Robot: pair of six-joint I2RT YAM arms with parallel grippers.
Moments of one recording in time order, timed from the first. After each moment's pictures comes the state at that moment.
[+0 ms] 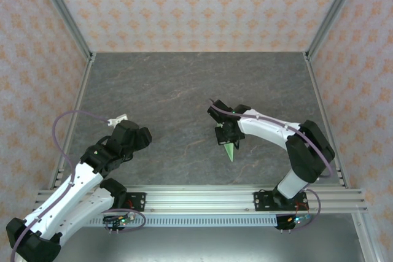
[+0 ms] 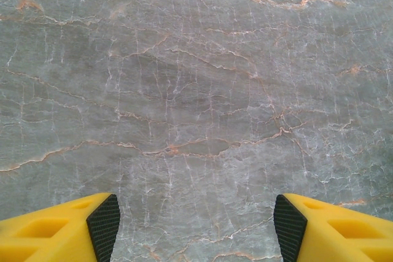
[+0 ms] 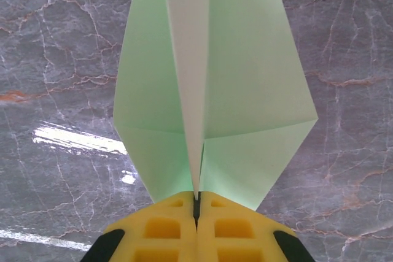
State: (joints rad) left arm -0.48 0.69 0.61 -0.80 -0.29 -0.83; right arm 0.73 1.62 1.05 -0.85 0.10 0.51
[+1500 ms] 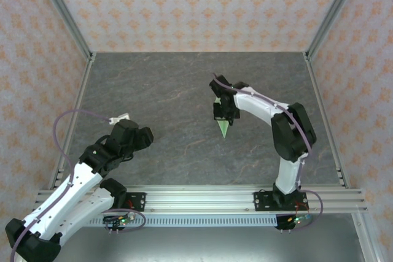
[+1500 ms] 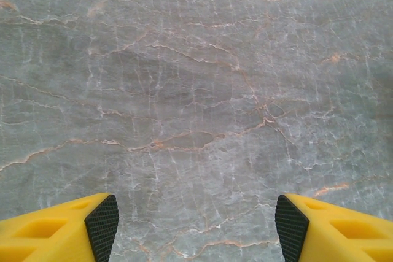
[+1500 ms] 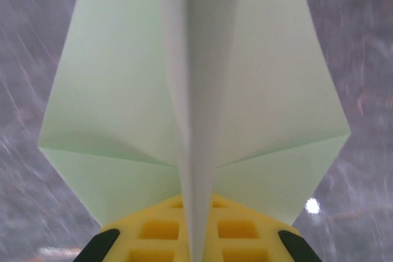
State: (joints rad) left arm -0.48 0.69 0.64 -0.80 -0.23 -0.79; right arm 0.56 1.89 1.42 -0.88 0.03 0.54
